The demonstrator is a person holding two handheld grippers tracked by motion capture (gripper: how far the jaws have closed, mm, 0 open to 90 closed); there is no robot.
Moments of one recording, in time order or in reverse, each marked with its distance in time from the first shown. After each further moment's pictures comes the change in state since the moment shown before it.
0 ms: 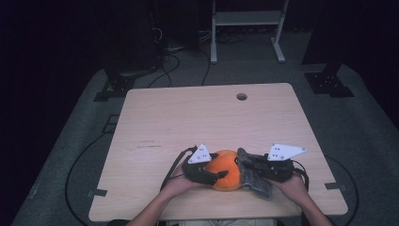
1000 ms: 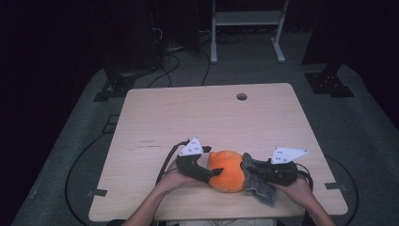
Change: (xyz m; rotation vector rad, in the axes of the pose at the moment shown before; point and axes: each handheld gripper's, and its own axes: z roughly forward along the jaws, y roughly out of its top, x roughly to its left) left arm 0.020 0.000 -0.010 -0.002 -0.020 -0.112; right arm -0.003 -0.016 -0.009 0.065 0.033 0.024
